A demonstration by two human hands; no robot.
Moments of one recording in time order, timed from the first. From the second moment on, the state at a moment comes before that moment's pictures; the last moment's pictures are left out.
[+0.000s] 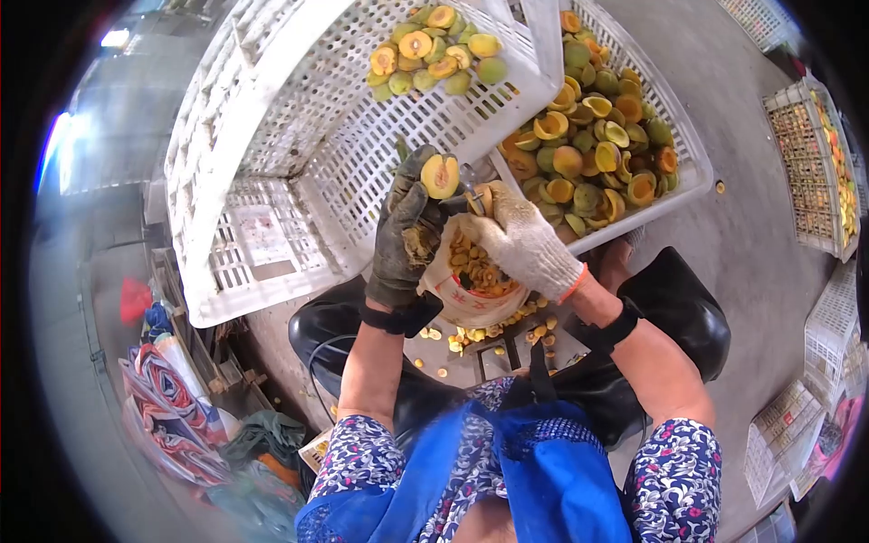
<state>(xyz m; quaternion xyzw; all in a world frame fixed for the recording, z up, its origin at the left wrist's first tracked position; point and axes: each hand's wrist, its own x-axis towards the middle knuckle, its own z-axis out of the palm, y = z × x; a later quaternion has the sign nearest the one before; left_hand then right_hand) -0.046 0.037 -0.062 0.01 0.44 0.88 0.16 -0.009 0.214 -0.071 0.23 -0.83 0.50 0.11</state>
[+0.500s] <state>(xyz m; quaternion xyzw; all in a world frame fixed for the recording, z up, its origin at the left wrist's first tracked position) -0.036 0.064 -0.065 -0.04 0.44 0.89 0.12 0.000 0.212 -0.073 0.13 -0.82 0.56 0.02</state>
